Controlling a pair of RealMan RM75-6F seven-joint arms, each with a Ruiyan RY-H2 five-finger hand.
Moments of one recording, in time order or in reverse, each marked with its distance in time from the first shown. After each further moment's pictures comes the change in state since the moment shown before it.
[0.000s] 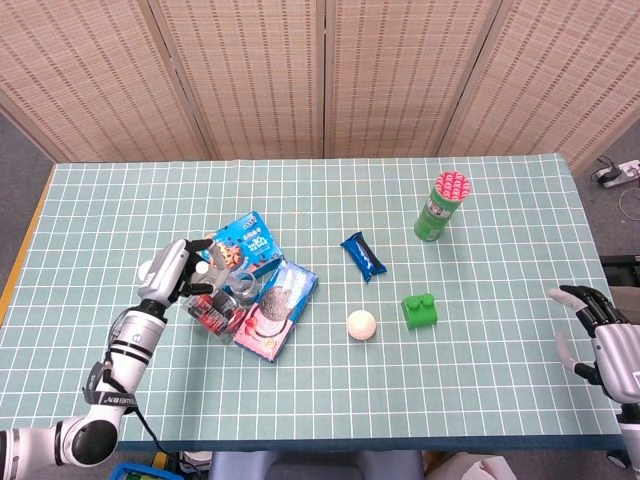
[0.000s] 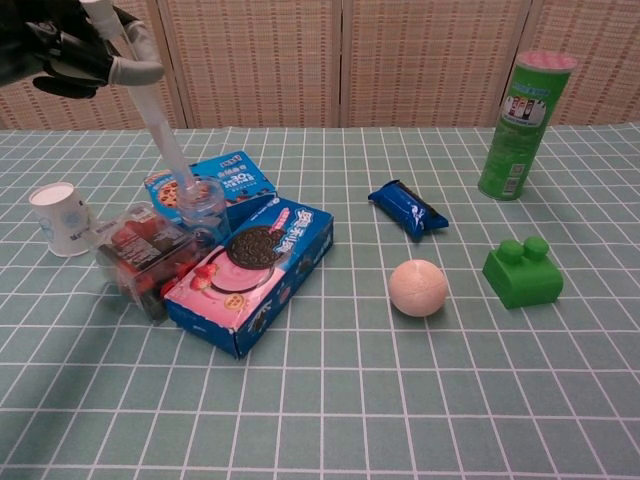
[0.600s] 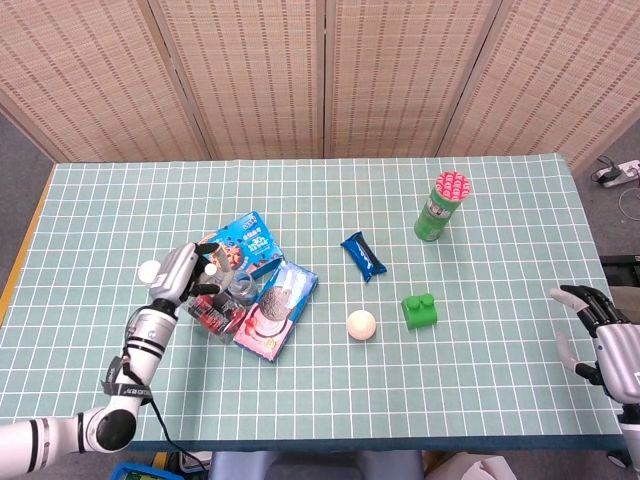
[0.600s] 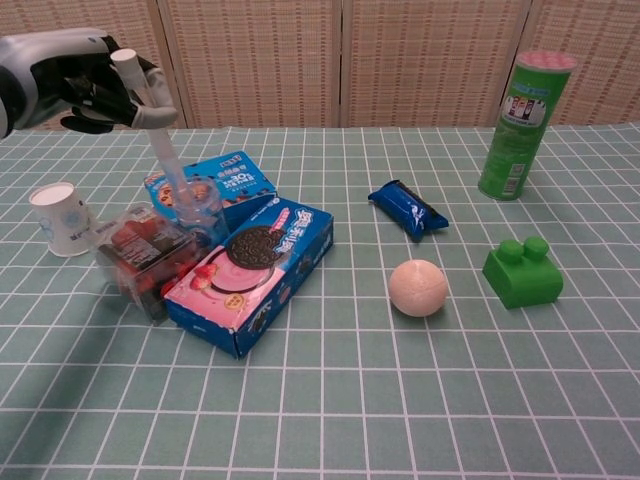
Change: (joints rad) left arm -0.025 -0.123 0.039 0.165 0.012 -0.007 0.021; right arm 0.000 0.004 -0.001 0.002 -0.003 0.000 0.013
